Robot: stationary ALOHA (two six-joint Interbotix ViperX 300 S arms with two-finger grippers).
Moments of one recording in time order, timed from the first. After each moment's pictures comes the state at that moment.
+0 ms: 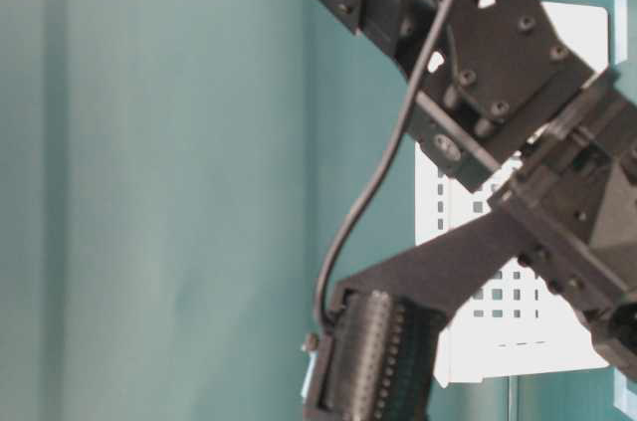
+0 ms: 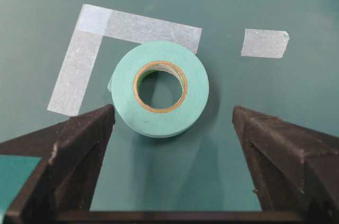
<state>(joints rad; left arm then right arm) -0.02 -1.39 1.58 -0.03 0.00 0.00 0.24 0.44 0.25 -0.01 0.01 0.18</state>
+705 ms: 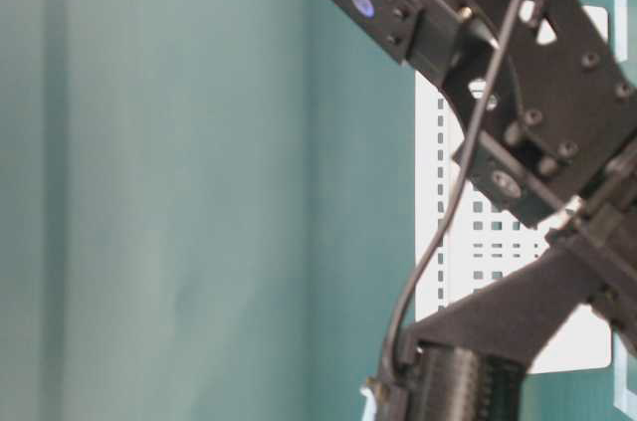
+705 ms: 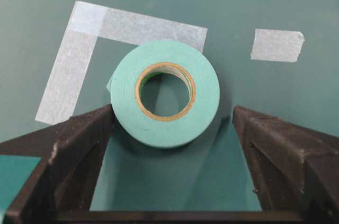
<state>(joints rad) -0.02 -1.39 1.58 -0.03 0.00 -0.01 0.24 0.51 0.19 -0.01 0.00 0.18</state>
